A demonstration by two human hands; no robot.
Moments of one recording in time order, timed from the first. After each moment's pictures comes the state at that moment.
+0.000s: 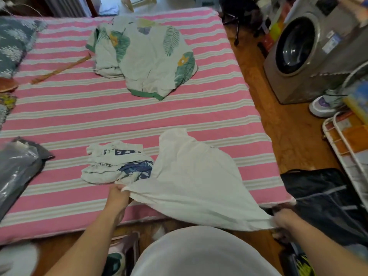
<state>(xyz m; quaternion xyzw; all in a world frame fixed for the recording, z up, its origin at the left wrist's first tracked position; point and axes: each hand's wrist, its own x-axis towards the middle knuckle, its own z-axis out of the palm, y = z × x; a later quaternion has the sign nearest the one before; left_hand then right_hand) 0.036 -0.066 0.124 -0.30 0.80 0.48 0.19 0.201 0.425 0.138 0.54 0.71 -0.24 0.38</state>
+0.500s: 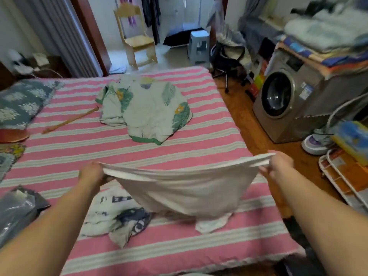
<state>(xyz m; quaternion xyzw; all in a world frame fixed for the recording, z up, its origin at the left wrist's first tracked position) -0.147 -0.063 0.269 -0.33 0.72 0.60 0.10 -0.026 0.452 0.297 0.54 0.50 -0.67 -0.09</state>
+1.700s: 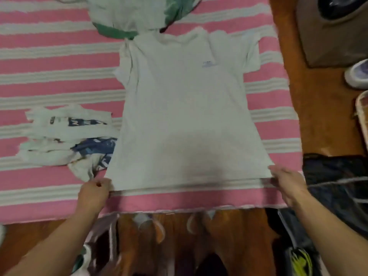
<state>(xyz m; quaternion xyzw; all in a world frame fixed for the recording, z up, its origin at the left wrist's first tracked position) 0.011 -0.027 -0.024 -0.36 0.84 0.34 0.21 0.074 0.493 -0.018 0.54 0.64 -0.53 0.09</state>
